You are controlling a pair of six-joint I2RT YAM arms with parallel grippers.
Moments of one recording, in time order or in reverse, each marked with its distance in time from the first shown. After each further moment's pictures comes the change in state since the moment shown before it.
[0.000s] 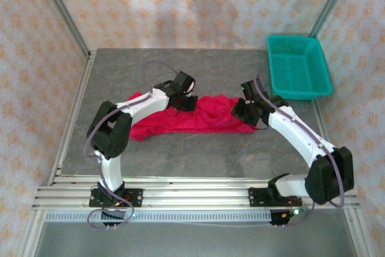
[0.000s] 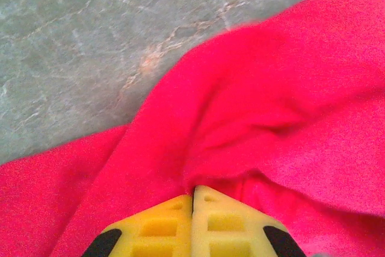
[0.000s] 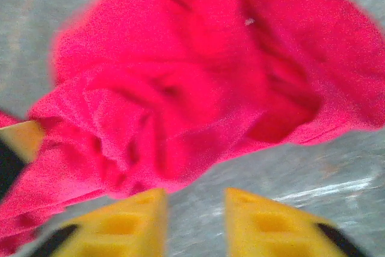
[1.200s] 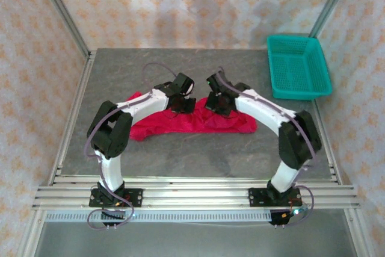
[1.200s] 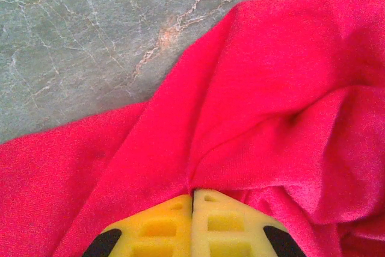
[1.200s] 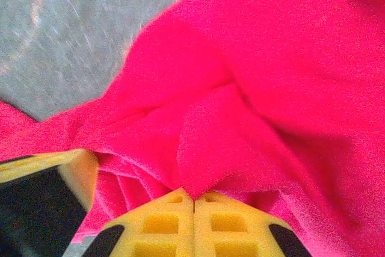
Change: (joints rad) left arm 0.002 0.001 -0.019 -0.025 -0.003 -0.010; right arm 0.181 0.336 0.277 0.069 0.059 0.030
